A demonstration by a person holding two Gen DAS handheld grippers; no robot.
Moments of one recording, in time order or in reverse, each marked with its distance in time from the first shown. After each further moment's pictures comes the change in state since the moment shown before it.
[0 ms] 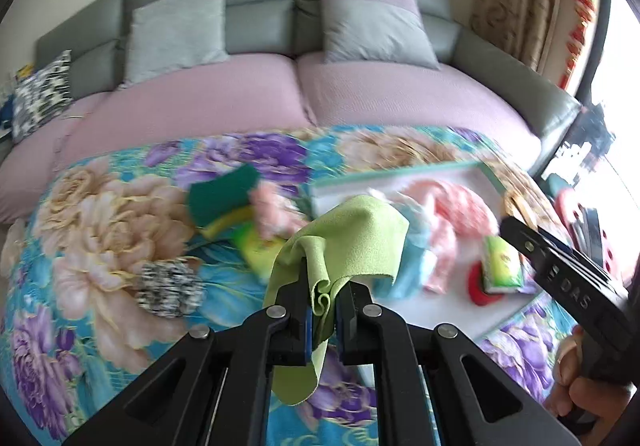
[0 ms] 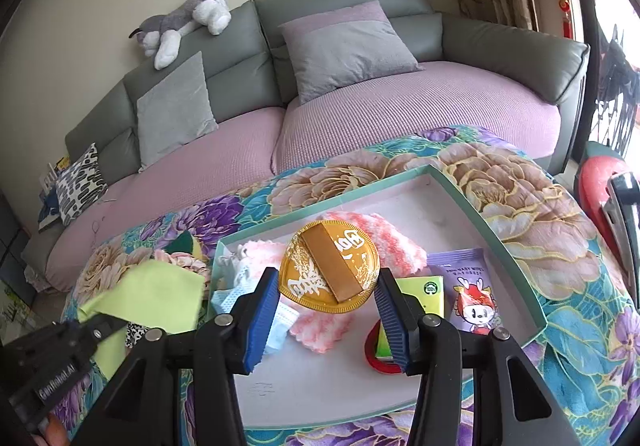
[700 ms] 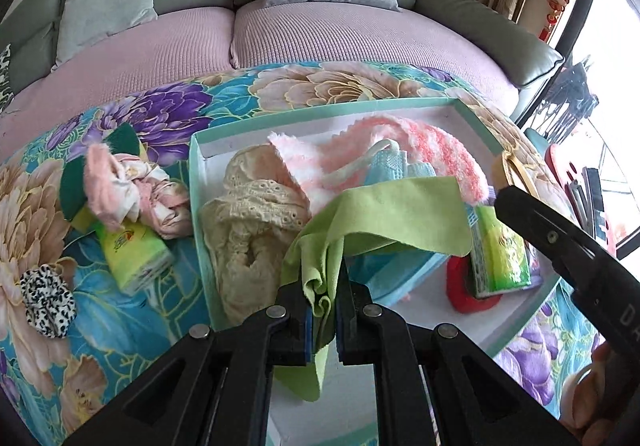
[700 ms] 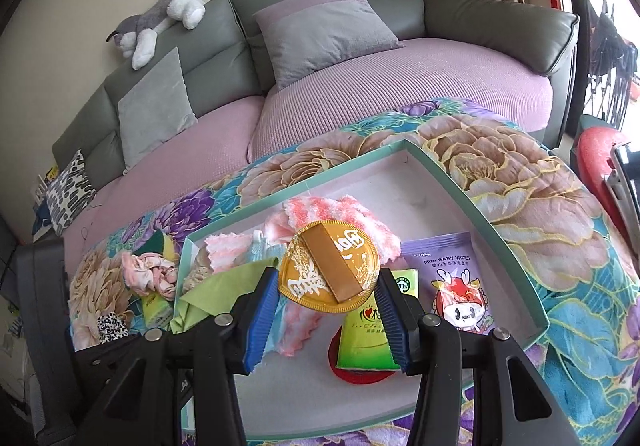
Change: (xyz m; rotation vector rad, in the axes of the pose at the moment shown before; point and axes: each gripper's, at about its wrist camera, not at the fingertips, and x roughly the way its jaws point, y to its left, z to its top) left arm 0.098 -0.055 -0.001 0.048 0.149 -0.107; right arm 0.028 -0.030 -0.002 0.059 0.051 -0.017
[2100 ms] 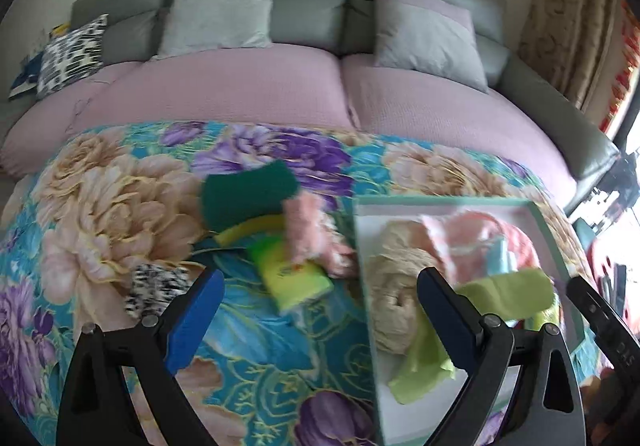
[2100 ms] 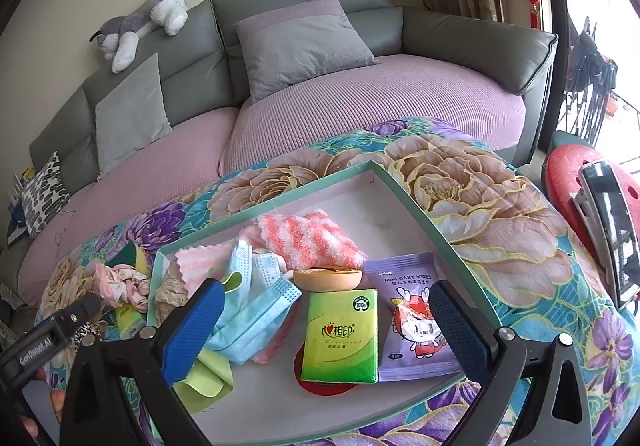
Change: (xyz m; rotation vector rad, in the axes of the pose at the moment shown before) left arm -0.069 0.088 0.000 -0.247 -0.197 0.217; right arm -0.012 -0.002 0.007 -0.019 -0.042 -0.120
